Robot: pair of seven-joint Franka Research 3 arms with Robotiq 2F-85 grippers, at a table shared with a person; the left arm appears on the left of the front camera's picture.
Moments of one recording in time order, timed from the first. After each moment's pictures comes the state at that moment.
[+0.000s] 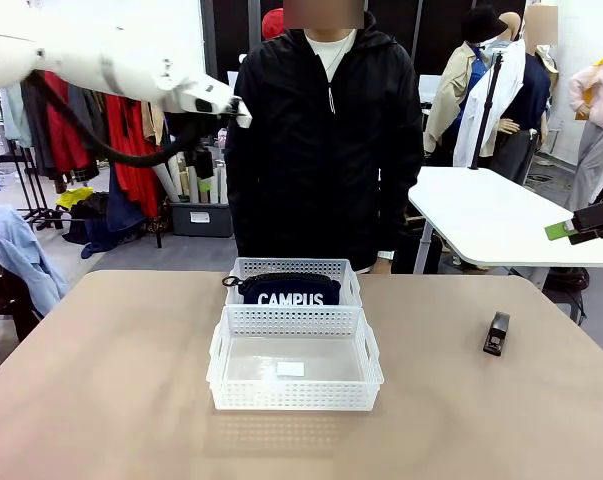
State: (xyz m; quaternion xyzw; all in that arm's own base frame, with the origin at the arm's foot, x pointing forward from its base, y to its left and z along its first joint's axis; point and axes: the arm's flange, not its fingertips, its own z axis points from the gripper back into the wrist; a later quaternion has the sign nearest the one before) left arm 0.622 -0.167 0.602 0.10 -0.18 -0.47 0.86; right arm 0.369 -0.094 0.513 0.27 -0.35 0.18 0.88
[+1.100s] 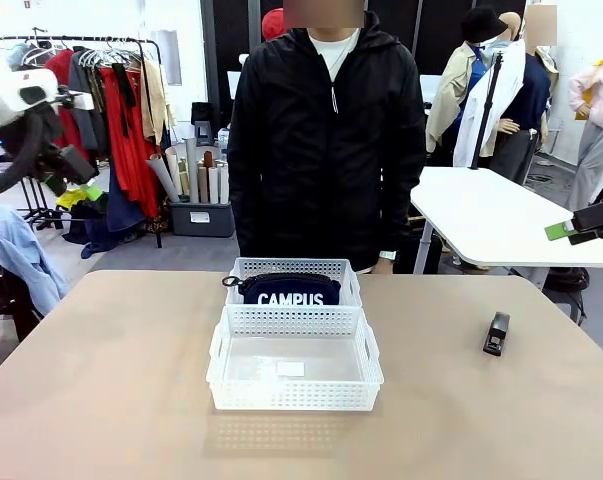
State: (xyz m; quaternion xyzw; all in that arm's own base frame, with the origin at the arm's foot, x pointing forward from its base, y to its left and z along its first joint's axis) left arm 0.485 0.051 0.586 -0.11 -0.25 -0.20 0.94; right arm 0.370 -0.094 0.513 0.27 -0.35 0.17 0.88
